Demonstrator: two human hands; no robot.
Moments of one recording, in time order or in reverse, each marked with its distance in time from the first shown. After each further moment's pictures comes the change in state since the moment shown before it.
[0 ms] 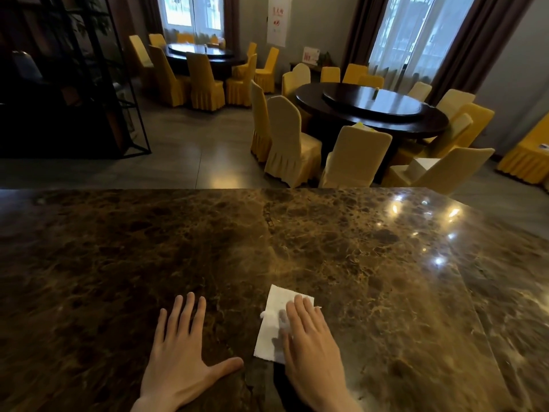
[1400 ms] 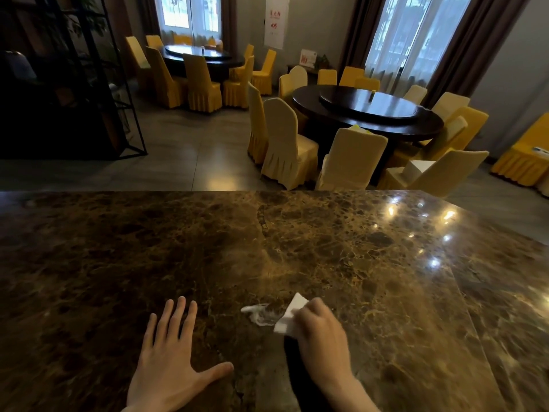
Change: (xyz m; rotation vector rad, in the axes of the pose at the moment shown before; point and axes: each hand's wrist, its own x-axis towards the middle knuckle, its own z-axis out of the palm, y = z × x) left_hand 0.003 0.002 -0.003 0.046 -0.054 -0.022; right_hand 0.019 0.027 -0.022 0.100 0.135 0.083
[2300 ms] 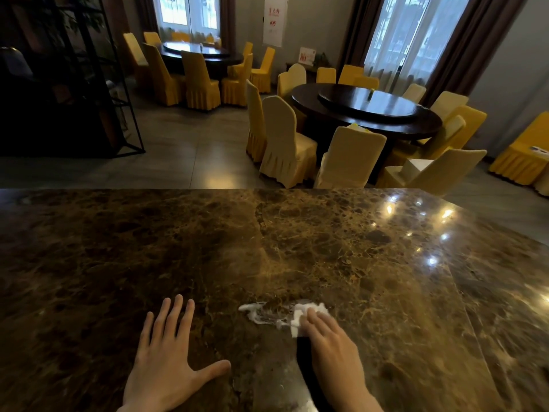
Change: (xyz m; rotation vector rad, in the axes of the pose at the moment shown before) left_hand 0.000 -0.003 0.003 -0.052 0.052 0.009; right_hand -0.024 0.028 -0.003 -0.203 -0.042 -0.155
